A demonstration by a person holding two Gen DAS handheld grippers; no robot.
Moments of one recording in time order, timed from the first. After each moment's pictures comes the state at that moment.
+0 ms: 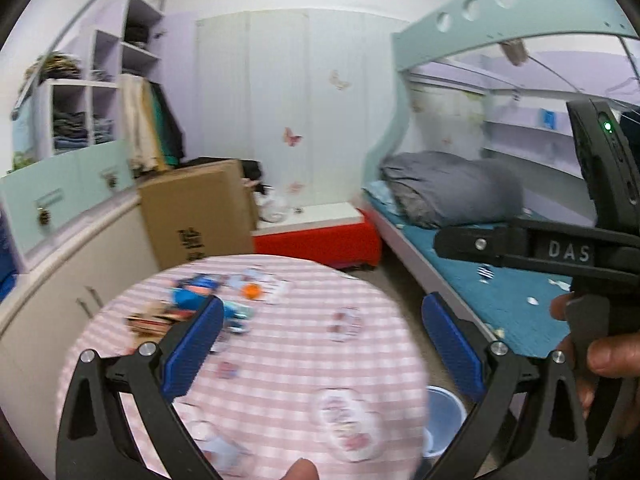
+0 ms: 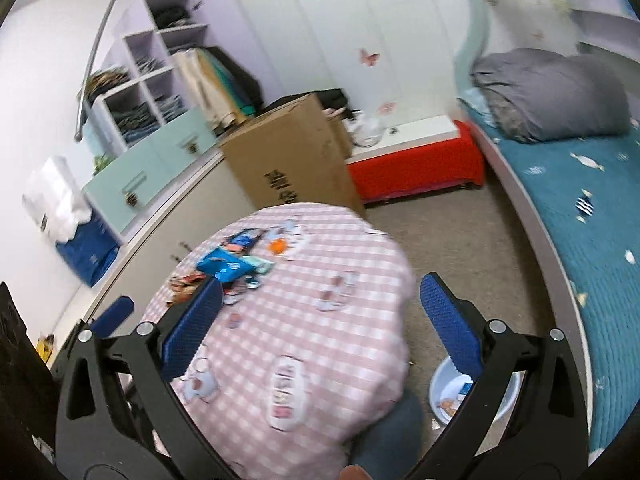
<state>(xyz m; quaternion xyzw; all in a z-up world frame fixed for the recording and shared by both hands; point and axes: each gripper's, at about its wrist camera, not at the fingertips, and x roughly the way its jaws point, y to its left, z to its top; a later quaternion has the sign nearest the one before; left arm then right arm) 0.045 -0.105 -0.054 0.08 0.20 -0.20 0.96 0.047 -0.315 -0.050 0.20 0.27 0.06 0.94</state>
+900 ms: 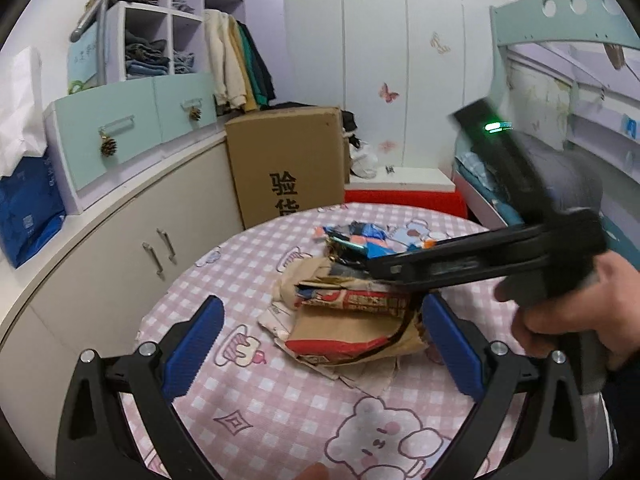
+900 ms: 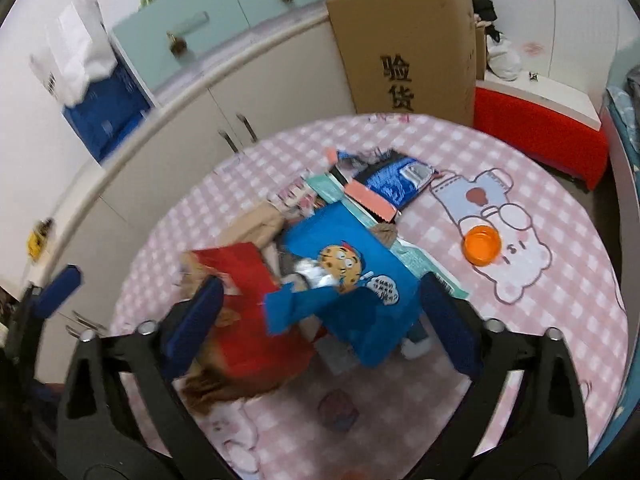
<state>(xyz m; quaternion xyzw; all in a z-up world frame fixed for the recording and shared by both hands) 0.166 0.053 -0.105 0.06 0.28 -0.09 0.95 0.279 -0.103 -0.134 0.05 0.44 0.23 0.86</state>
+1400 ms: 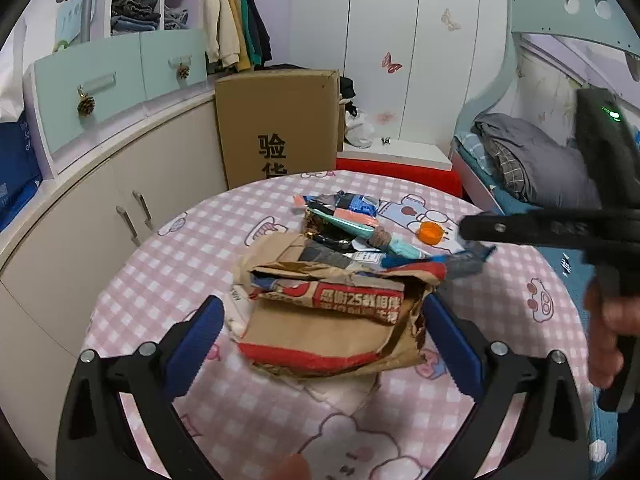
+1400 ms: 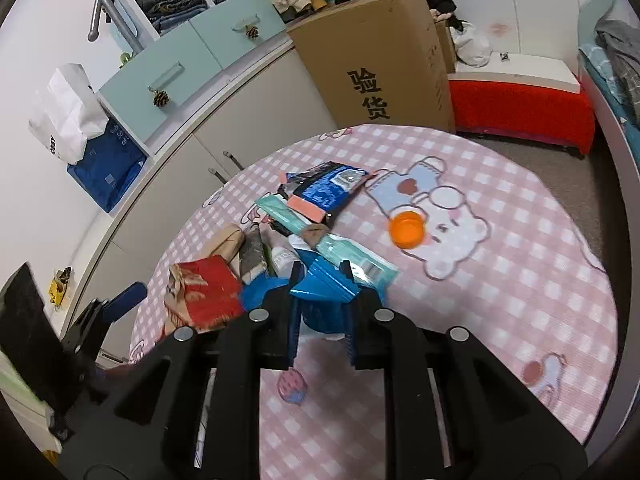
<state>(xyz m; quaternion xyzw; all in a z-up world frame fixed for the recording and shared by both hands) 0.210 0.032 -0.132 0.03 0.34 -0.08 0.94 0.259 -0.187 -0.122 0.15 0.42 0.22 0.87</state>
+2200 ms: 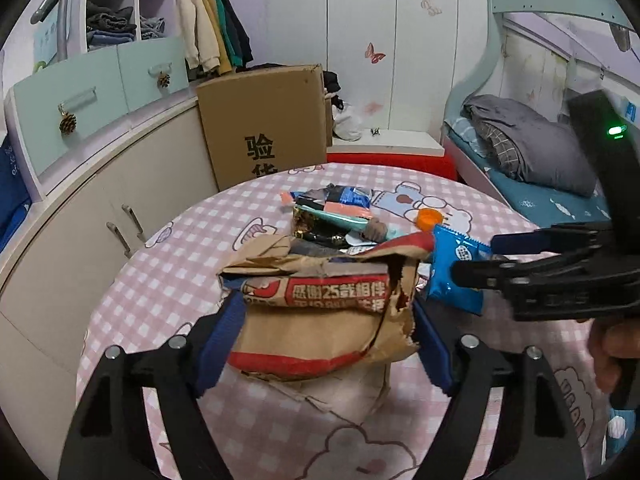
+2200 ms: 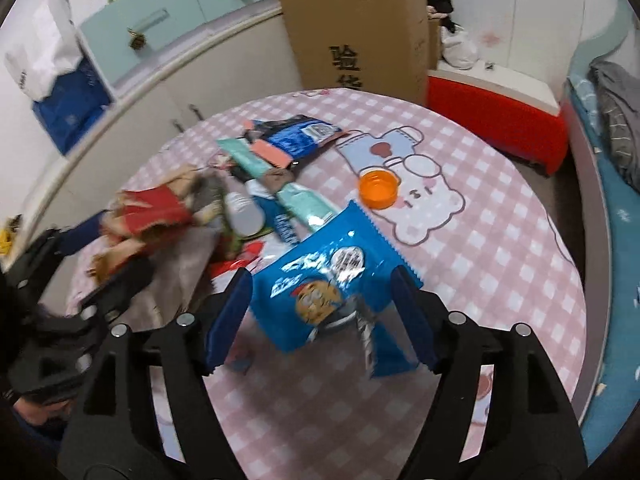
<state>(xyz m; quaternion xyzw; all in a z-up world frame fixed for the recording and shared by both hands) 0.218 0.028 -0.140 0.06 0.34 -0.11 0.93 0.257 -0.161 -0.152 0.03 0.45 0.16 0.88</state>
